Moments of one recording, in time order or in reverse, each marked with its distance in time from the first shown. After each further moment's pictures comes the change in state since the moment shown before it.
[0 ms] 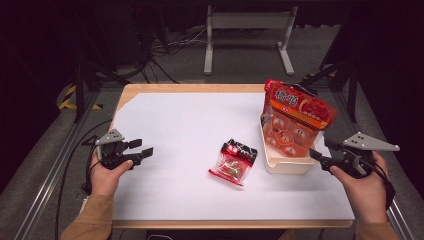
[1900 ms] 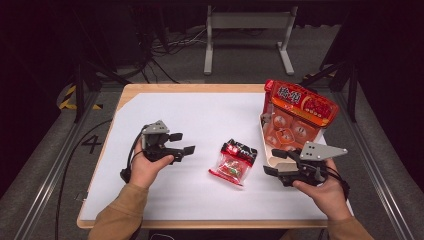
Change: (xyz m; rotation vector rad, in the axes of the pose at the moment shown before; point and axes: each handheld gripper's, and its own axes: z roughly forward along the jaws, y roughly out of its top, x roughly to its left) left arm -0.076 0.050 0.079 0.038 -0.199 0.086; right arm 0.075 0.002 0.052 -0.105 0.481 -0.160
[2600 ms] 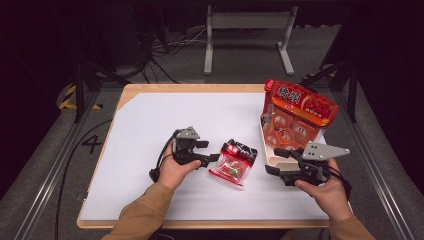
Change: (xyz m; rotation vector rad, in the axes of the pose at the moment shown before) left arm -0.022 -0.005 0.070 0.086 -0.081 0.019; right arm -0.003 -0.002 -0.003 -0.009 -0.012 0.007
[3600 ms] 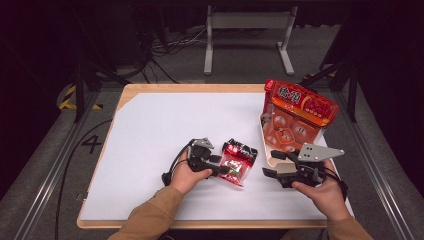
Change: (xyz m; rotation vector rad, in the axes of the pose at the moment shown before) left arm -0.005 -0.016 0.044 0.117 -0.112 -0.005; right arm 0.002 -0.004 0.008 0.021 0.018 -0.005
